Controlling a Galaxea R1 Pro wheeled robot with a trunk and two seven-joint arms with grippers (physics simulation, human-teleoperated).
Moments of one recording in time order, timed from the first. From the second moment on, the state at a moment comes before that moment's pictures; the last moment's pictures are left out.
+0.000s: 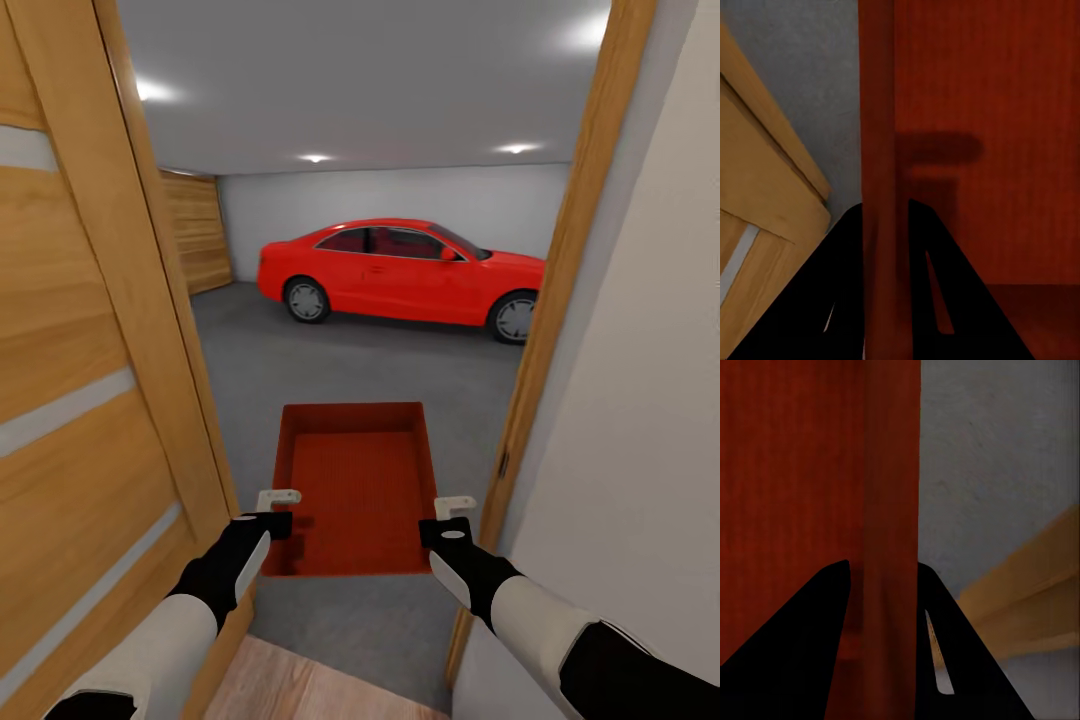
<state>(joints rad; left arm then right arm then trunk) -0.73 -0.09 -0.04 -0.58 0.04 0.40 0.14 -0.85 0.08 0.73 -0.25 -0.62 0.09 -0.37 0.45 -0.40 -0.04</state>
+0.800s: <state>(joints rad) -0.73 -0.09 -0.04 -0.58 0.04 0.40 0.14 -0.85 0.08 0.73 -0.25 -0.62 0.09 -0.37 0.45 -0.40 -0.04</state>
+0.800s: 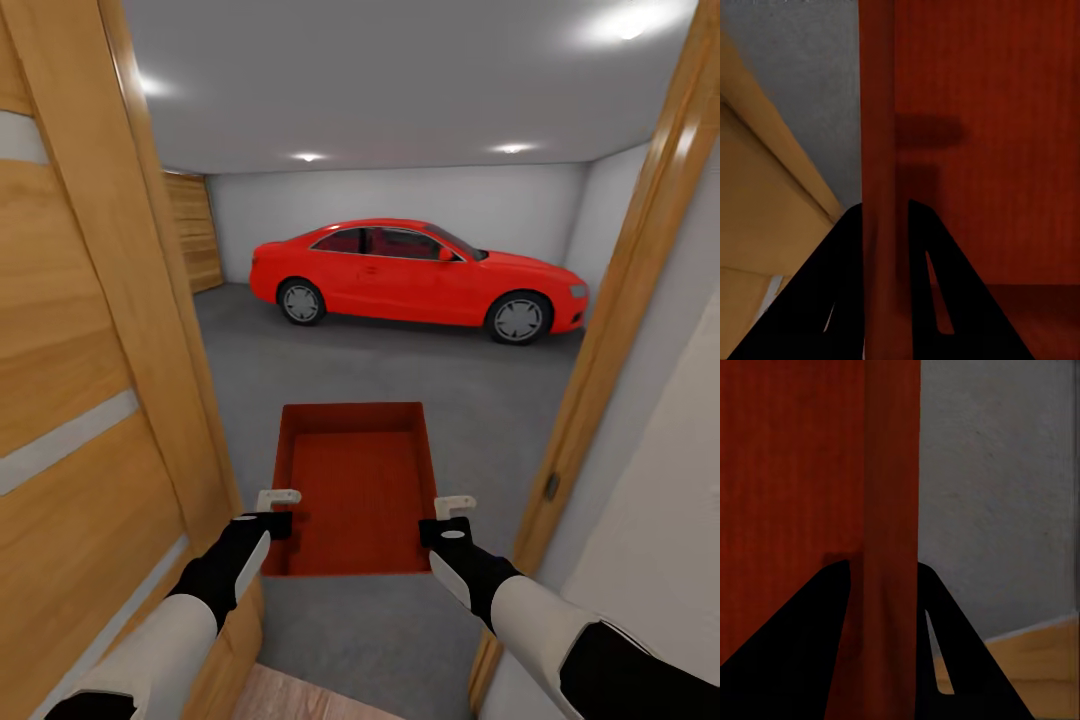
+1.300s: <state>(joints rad) -0.73 -0.09 -0.04 -0.58 0.04 0.40 0.14 -0.85 0.08 0.73 -0.25 -0.62 0.09 -0.37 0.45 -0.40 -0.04</state>
